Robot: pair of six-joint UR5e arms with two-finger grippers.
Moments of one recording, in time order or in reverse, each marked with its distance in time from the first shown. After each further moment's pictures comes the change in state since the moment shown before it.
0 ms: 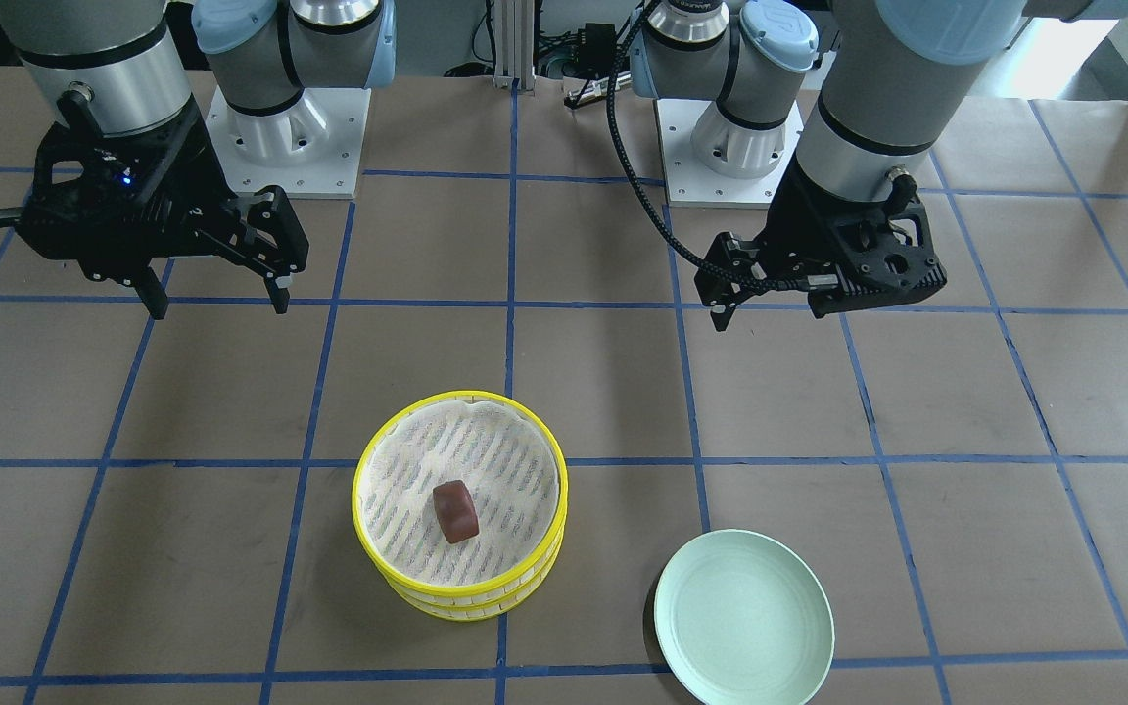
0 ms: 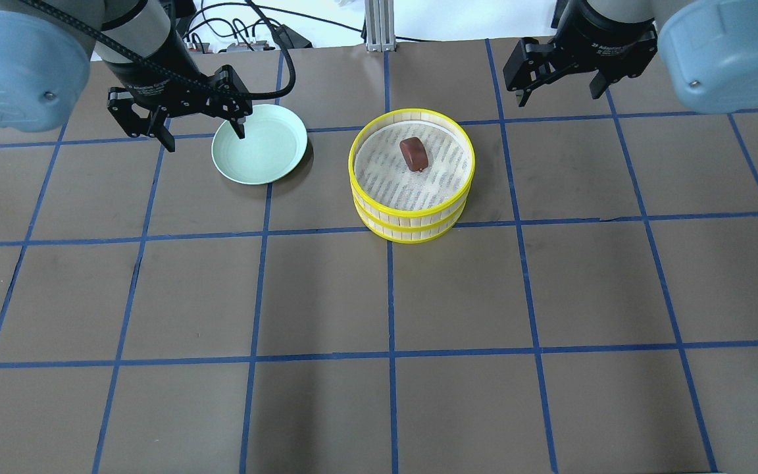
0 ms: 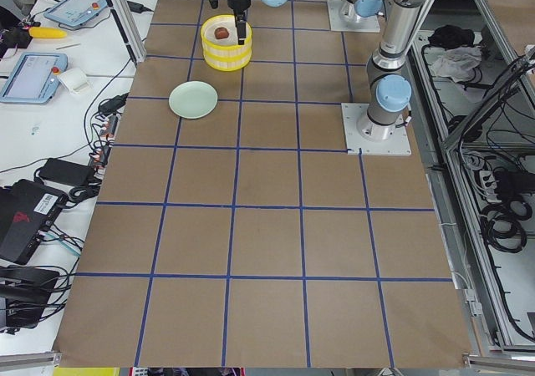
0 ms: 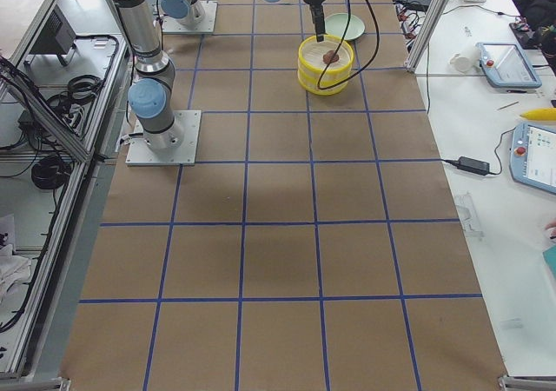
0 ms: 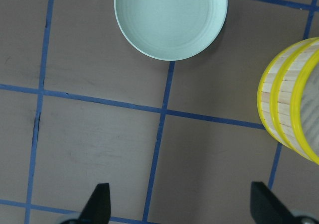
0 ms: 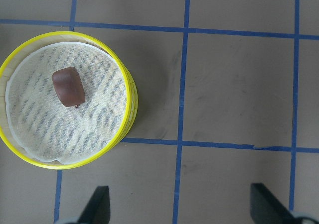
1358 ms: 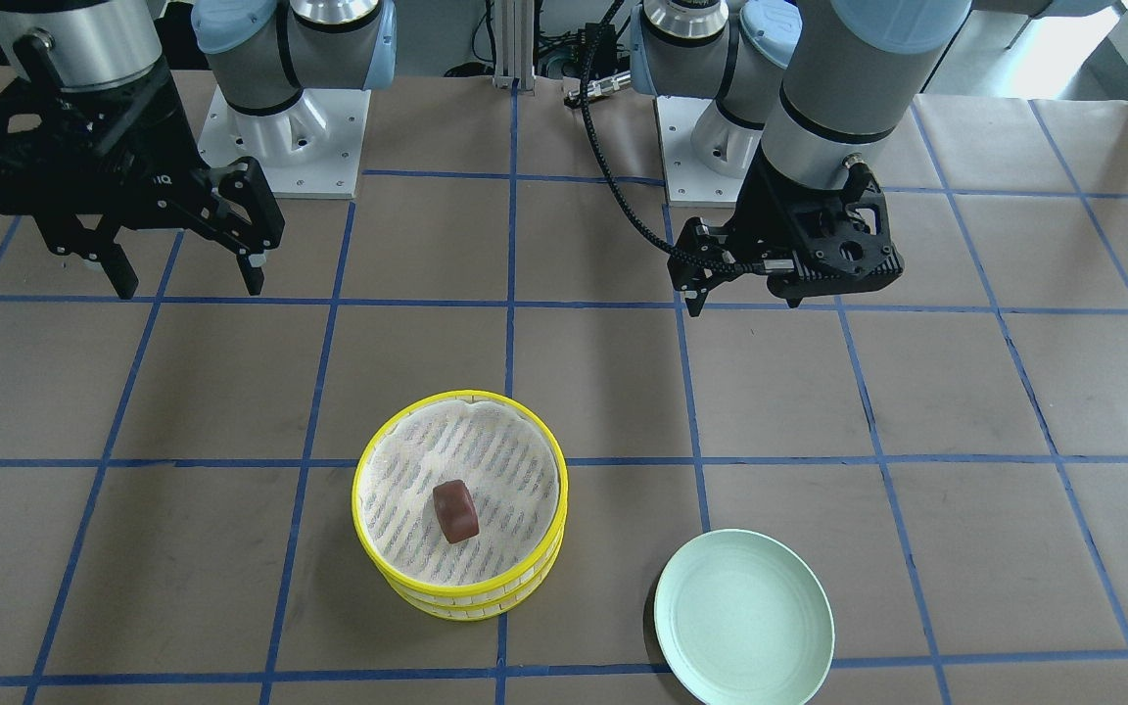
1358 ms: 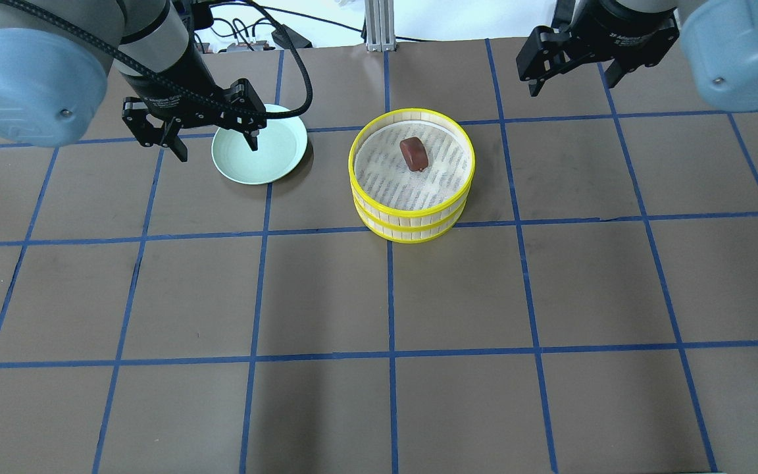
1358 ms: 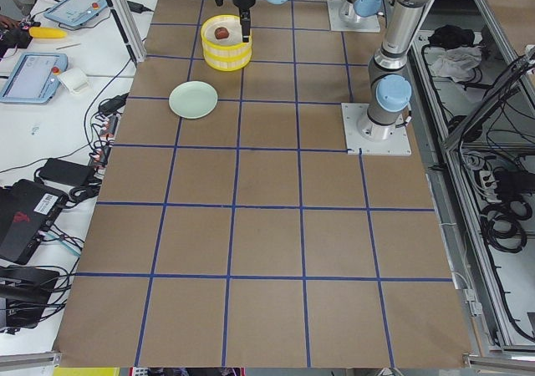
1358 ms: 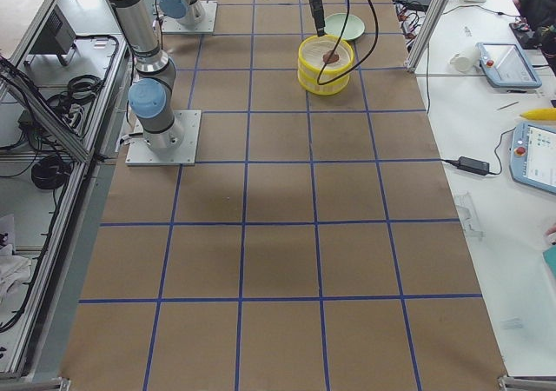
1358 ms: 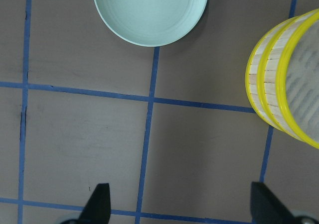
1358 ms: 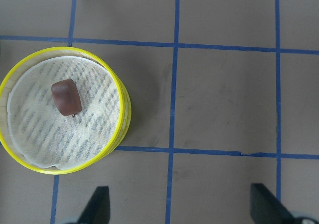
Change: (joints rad) left arm -0.034 0.015 -0.026 0.000 0.004 0.004; right arm -0.018 -0.050 0.001 -0.014 -0.008 -0.012
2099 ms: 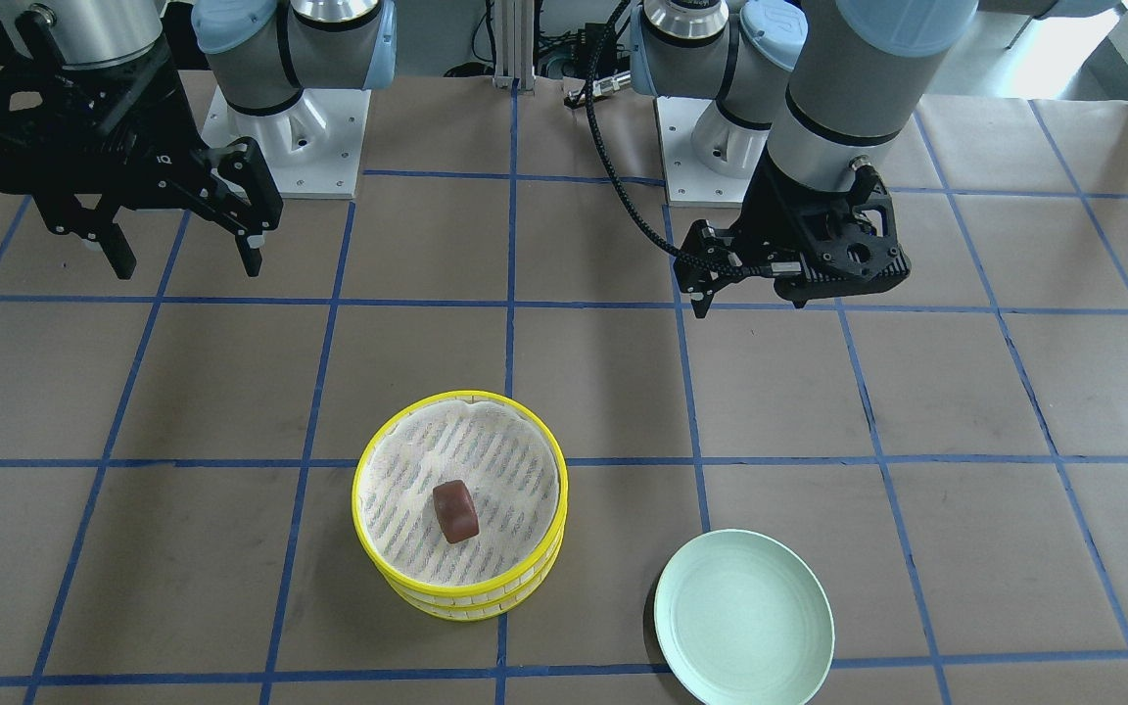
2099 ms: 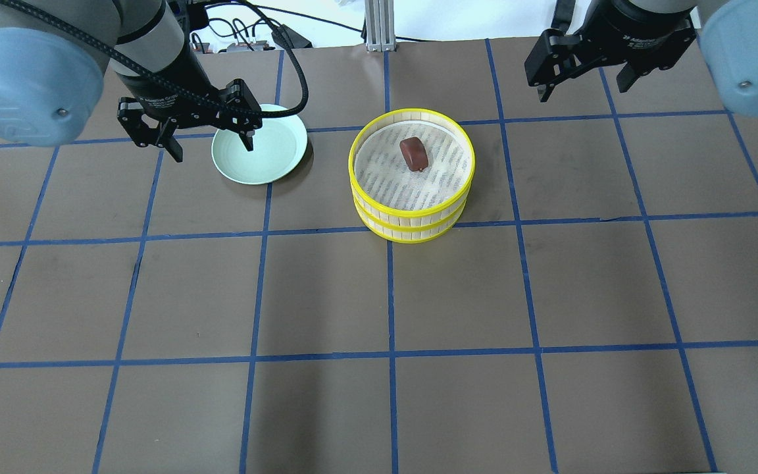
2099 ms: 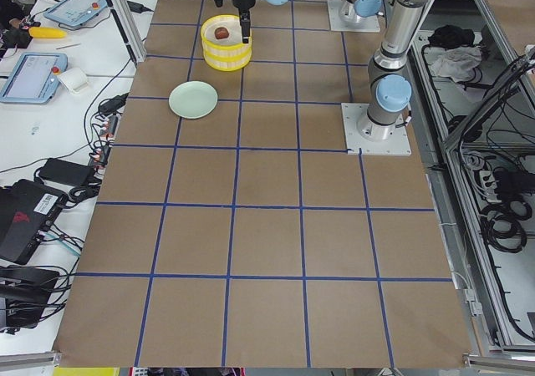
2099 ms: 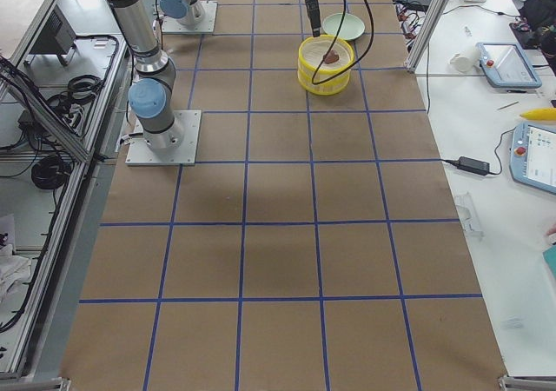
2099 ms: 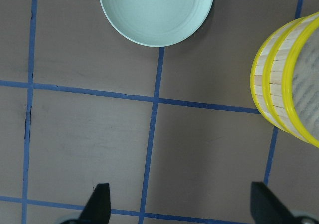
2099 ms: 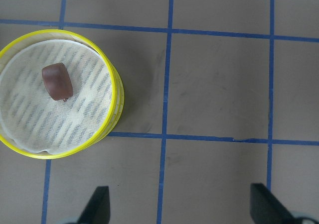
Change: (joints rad) left arm 0.007 0.001 -0.001 -0.002 0.006 0.000; right arm 0.001 -0.012 0.000 0.048 -0.021 -0.006
